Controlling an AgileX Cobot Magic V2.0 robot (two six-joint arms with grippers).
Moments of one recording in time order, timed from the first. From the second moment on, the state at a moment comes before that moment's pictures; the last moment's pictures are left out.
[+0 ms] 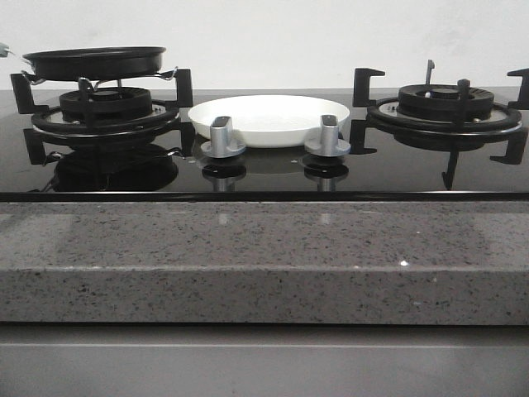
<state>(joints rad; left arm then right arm) -0.09 0.00 0.01 -0.01 0.00 -0.08 0.00 -0.01 0.03 0.02 0.08 0.04</state>
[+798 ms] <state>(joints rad) -0.09 0.00 0.01 -0.01 0.00 -0.08 0.00 -0.01 0.03 0.02 0.08 0.04</state>
